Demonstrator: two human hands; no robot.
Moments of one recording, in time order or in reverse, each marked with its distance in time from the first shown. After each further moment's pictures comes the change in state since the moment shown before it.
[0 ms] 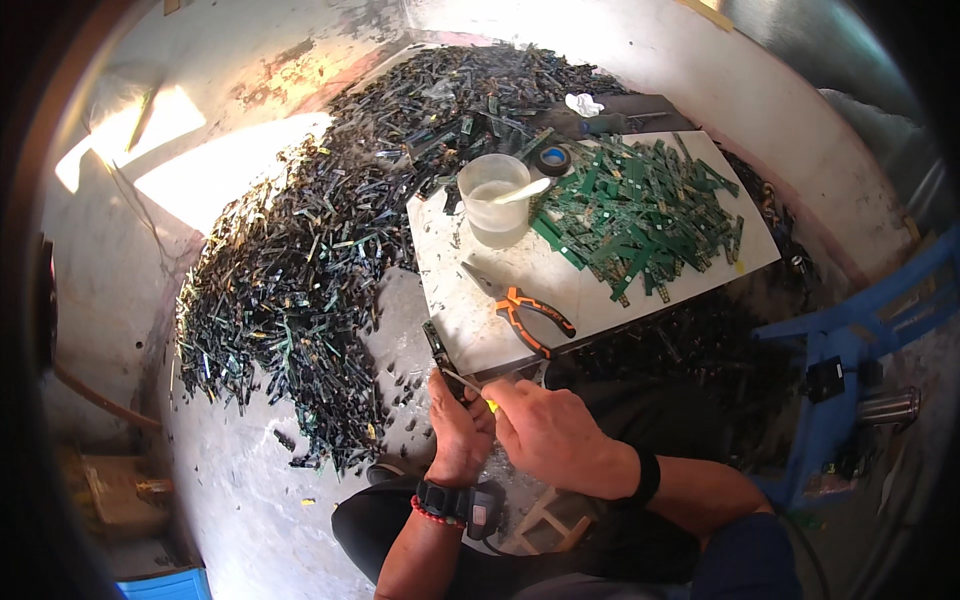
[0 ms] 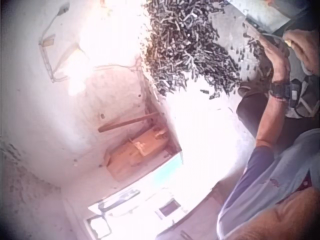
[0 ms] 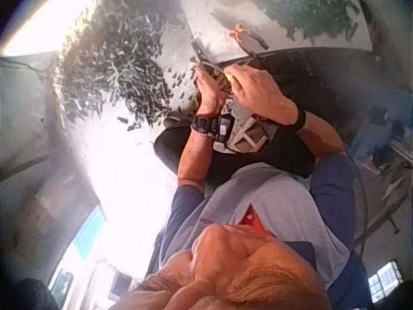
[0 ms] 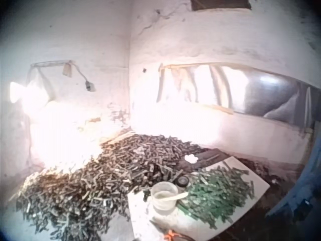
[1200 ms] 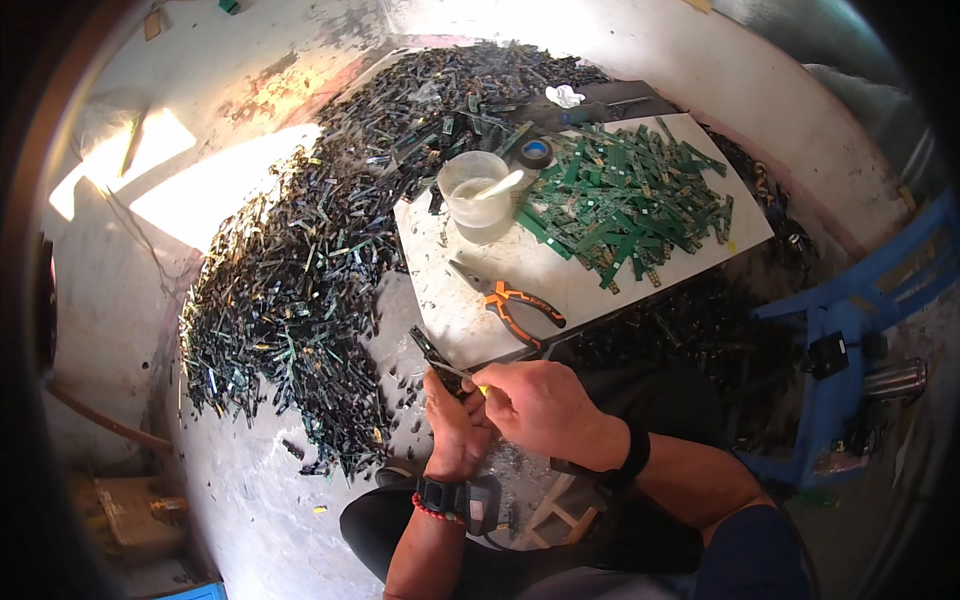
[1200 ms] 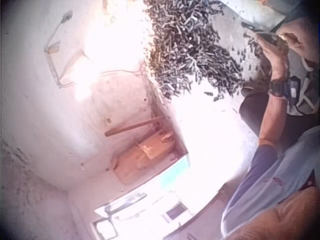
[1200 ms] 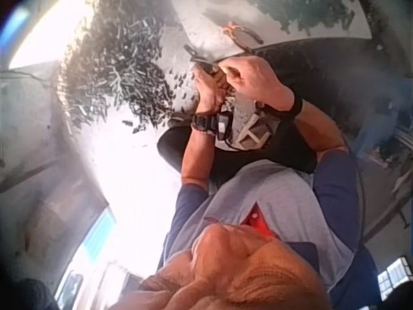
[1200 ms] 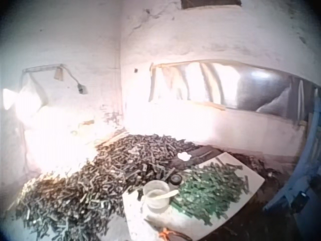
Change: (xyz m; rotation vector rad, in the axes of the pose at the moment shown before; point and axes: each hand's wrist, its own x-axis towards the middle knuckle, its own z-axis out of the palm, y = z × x) left_hand -0.008 0.004 0.004 0.021 -0.037 0.018; right_hand 0.009 0.021 0.009 0.095 0.181 -0.128
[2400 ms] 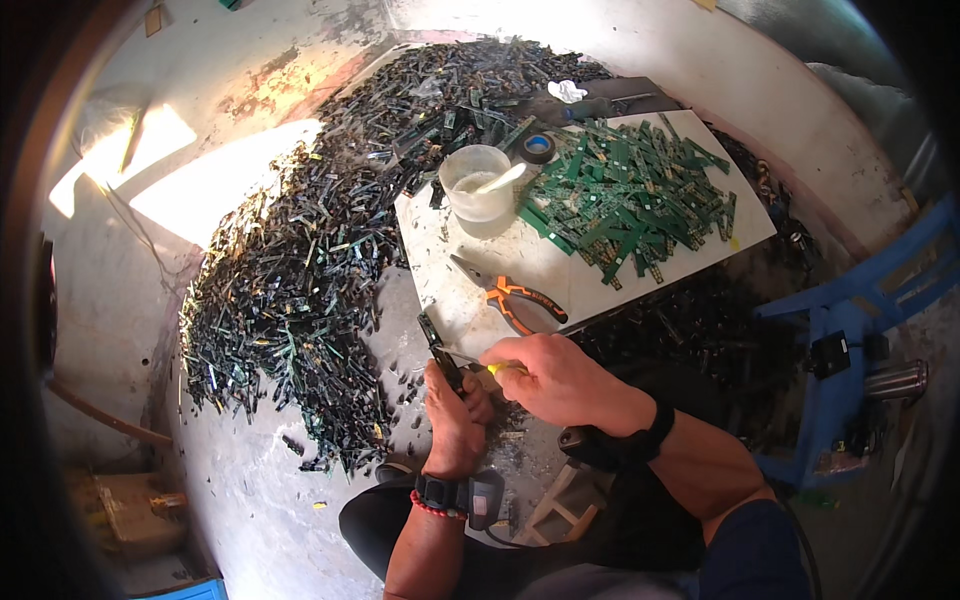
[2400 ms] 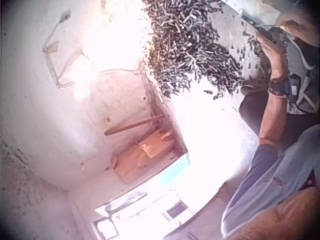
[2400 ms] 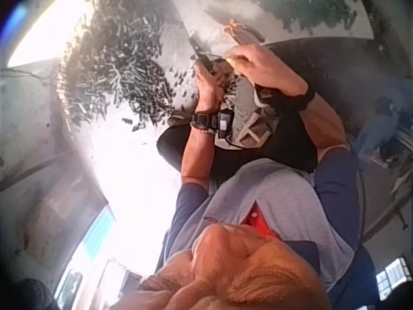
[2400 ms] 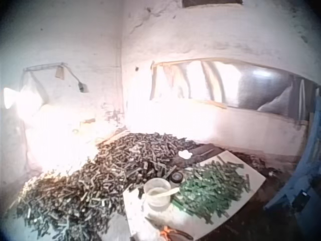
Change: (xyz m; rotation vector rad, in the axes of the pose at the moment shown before) left_hand 0.014 -0.006 -0.006 0.130 0.060 0.006; right_hand 0.018 0.006 -0.027 0.279 -0.243 0.310
